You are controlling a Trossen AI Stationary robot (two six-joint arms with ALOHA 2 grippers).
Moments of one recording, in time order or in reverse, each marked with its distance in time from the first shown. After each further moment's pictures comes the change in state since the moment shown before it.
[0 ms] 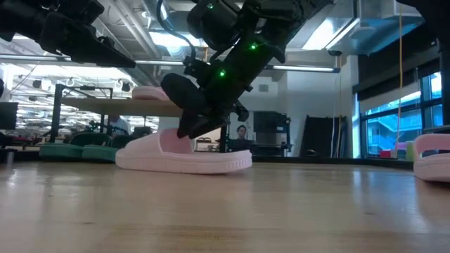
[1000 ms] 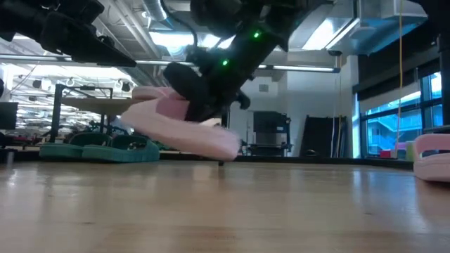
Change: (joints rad) left arm 0.000 0.000 0.000 0.008 0.000 0.004; right arm 0.017 -0.043 0.000 -0.021 0.061 -0.051
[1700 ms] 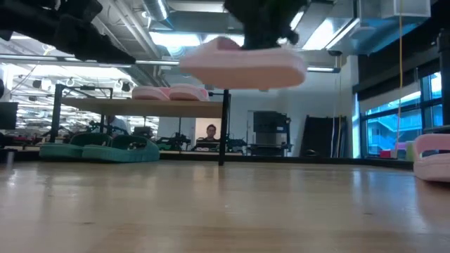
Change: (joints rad) left arm 0.089 -0.066 0.000 0.000 -0.036 0.016; right arm 0.092 -0.341 0.001 -0.506 0.200 0.074
